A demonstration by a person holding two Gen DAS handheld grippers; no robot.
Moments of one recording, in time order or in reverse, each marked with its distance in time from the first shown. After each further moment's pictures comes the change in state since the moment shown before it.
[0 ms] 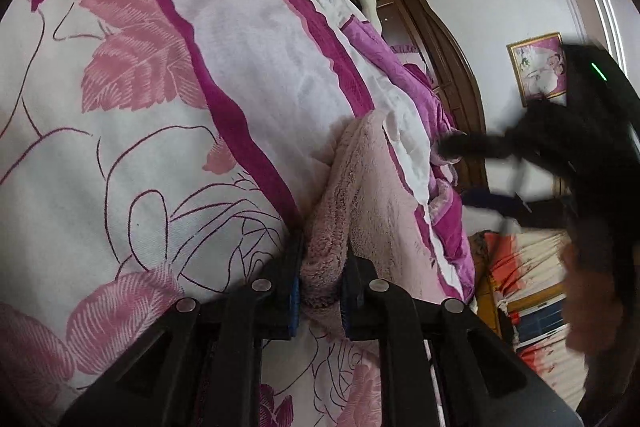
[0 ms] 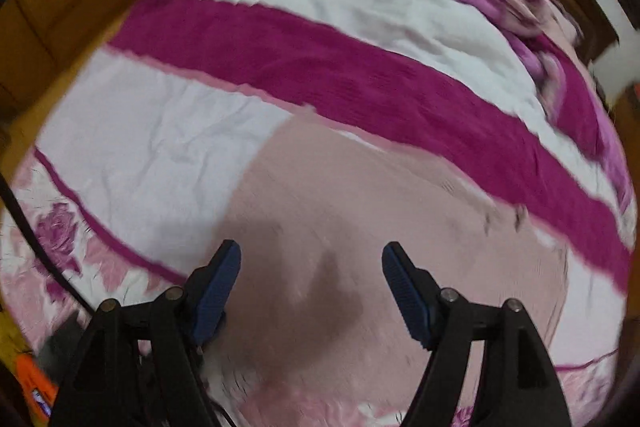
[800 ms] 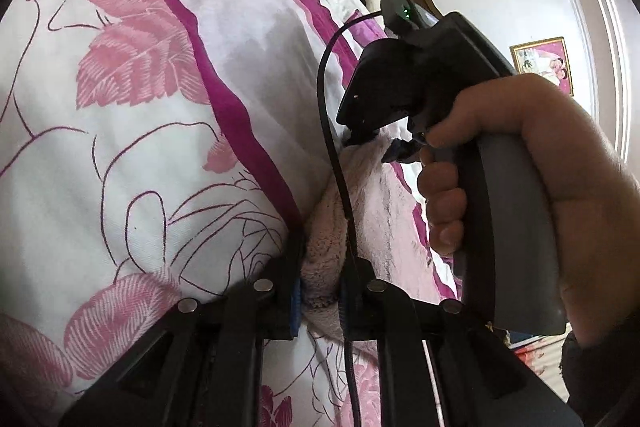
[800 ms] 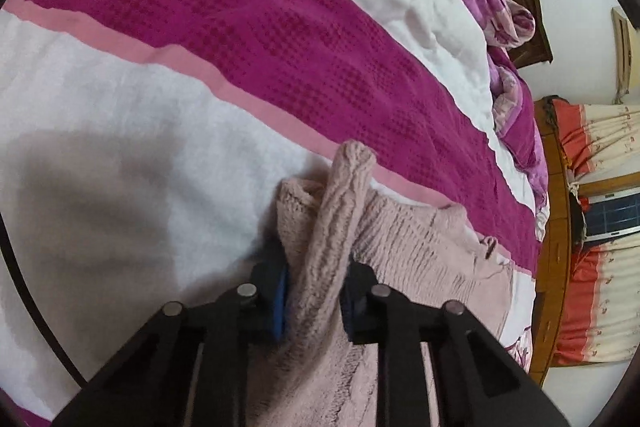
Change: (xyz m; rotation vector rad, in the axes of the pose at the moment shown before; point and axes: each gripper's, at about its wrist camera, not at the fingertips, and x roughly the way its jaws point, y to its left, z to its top) left arm 0.004 0.002 0.003 -0.034 0.037 -0.012; right arm 0.116 0.054 0.047 0.013 0.155 -0.468
